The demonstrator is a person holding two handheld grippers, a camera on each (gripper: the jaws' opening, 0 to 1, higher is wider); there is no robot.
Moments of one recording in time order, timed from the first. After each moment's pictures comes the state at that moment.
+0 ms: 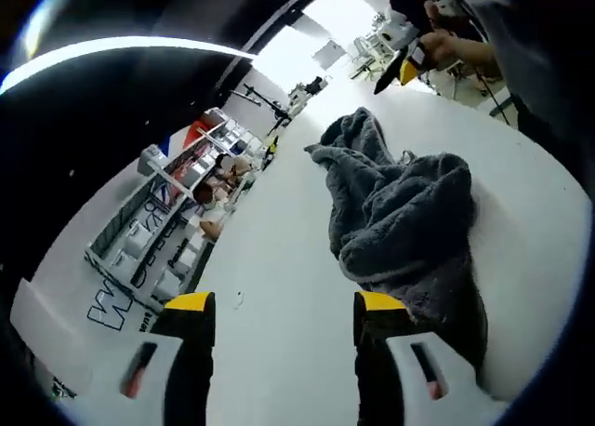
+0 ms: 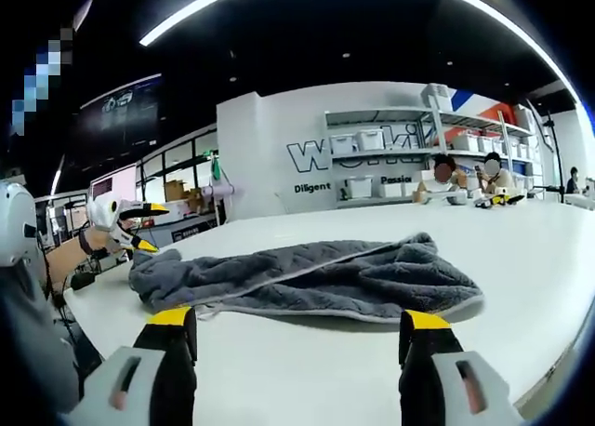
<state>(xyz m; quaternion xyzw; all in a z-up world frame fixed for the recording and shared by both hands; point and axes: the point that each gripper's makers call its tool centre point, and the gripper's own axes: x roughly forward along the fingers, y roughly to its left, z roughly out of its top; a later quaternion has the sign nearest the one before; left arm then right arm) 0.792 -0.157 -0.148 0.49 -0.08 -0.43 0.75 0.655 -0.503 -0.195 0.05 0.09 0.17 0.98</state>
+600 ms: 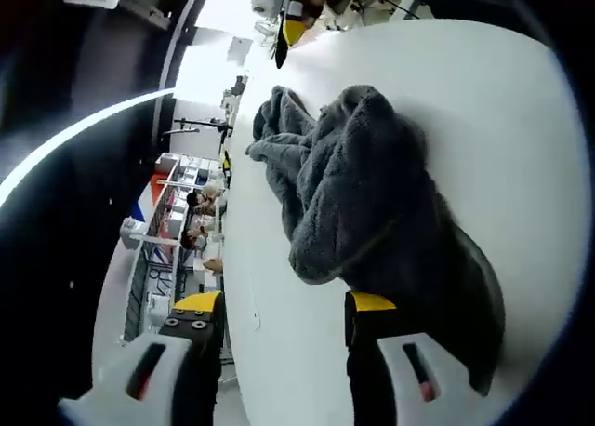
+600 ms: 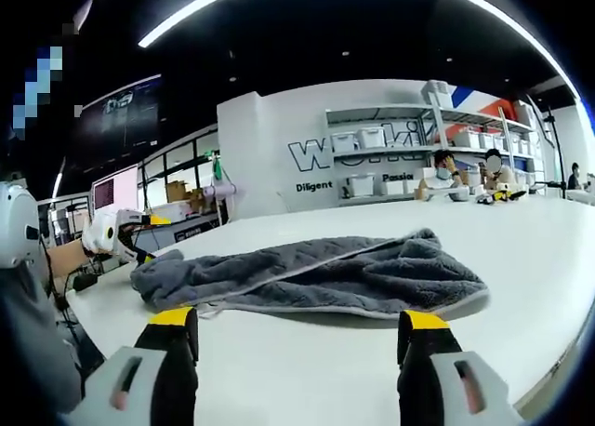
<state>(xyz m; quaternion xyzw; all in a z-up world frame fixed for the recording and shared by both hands) 0.771 -0.173 -0.182 0.66 -0.16 -0.42 0.60 0.656 -0.500 -0.198 0.05 0.09 0.17 0.98</state>
